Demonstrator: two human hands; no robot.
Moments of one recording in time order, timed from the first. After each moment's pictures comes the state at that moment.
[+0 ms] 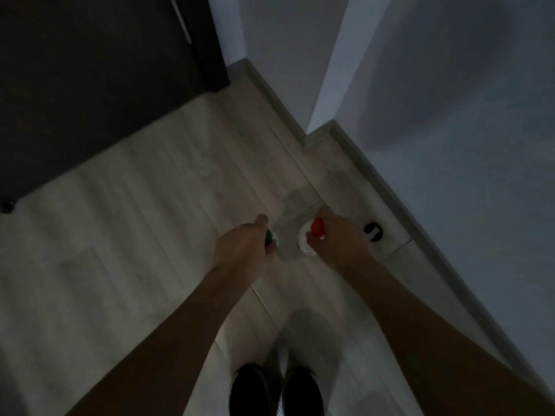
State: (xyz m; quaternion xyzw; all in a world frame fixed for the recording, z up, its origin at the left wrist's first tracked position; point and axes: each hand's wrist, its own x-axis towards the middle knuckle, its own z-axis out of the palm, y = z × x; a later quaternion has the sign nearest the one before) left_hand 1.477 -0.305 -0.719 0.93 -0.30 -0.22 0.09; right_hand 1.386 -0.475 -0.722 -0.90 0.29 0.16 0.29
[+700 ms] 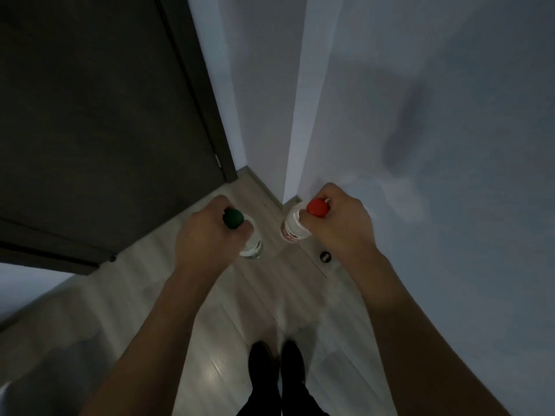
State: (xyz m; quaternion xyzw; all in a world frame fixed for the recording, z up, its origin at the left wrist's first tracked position) left_hand 1.425 -0.248 -0.139 0.93 -0.21 -0.07 0.29; right_hand 1.314 -0.439 -0.139 -0.86 0.34 -0.10 0.36
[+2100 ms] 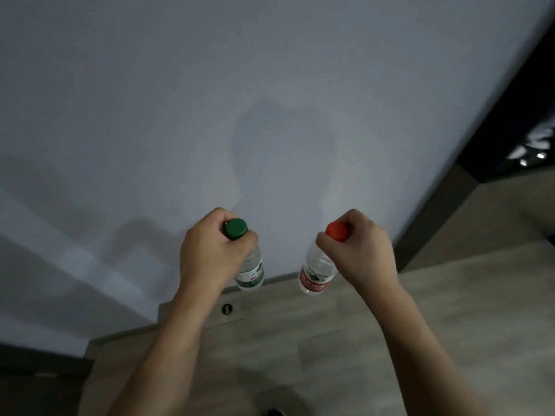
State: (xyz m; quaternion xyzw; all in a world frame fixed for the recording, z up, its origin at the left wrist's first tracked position) left_hand 1.153 -0.356 0.018 0.64 -0.62 -0.21 0.39; right_hand 0.933 -0.319 0.010 -0.52 0.74 -0.39 0.16
